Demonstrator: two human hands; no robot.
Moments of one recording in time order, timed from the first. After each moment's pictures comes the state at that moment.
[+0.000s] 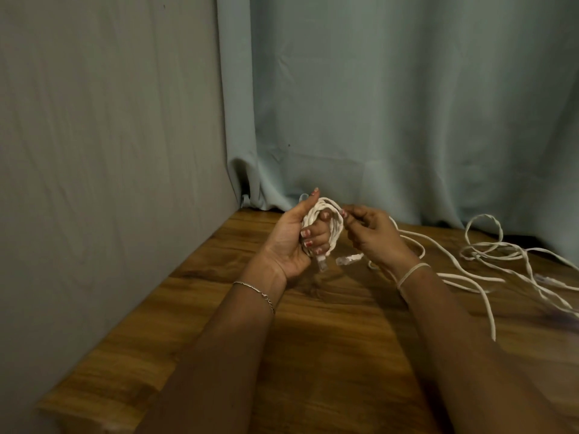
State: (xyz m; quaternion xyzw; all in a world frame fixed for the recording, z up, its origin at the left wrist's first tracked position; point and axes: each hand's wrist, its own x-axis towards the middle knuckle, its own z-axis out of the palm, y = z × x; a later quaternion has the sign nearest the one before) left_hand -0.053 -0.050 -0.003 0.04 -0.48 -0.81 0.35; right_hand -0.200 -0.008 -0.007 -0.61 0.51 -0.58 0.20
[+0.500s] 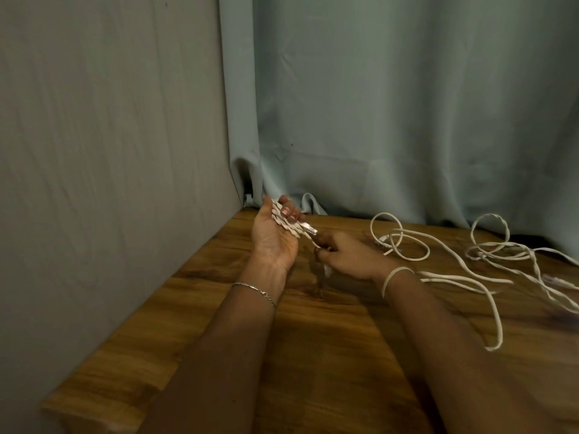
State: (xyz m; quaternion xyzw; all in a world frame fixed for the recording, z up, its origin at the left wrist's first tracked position) left_hand -0.045 -0.071 -0.007 0.05 -0.21 -0.77 0.59; right_hand -0.170 -0.012 -0.011 -0.73 0.61 -0.26 0.16
